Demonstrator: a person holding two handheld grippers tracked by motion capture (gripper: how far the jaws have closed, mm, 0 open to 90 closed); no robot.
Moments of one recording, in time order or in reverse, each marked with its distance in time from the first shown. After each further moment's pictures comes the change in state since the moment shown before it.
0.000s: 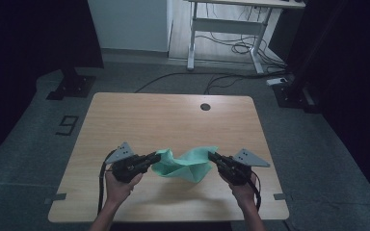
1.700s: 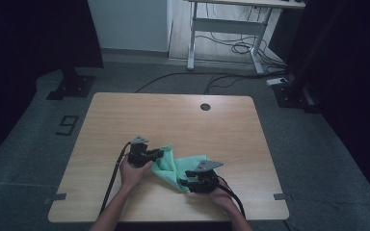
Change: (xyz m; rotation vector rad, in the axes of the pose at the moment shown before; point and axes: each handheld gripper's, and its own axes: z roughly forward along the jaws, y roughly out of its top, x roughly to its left) left arm 0.084 -0.050 0.087 0.281 0.169 -0.230; right arm 0.019 -0.087 0.091 0.416 0.218 -0.058
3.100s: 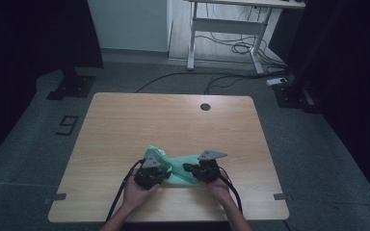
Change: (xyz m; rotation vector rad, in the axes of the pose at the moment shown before) left arm -0.061 -0.039 -0.016 0.079 -0.040 0.239; right arm -0.019 0.022 -0.004 -0.074 -0.032 0.103
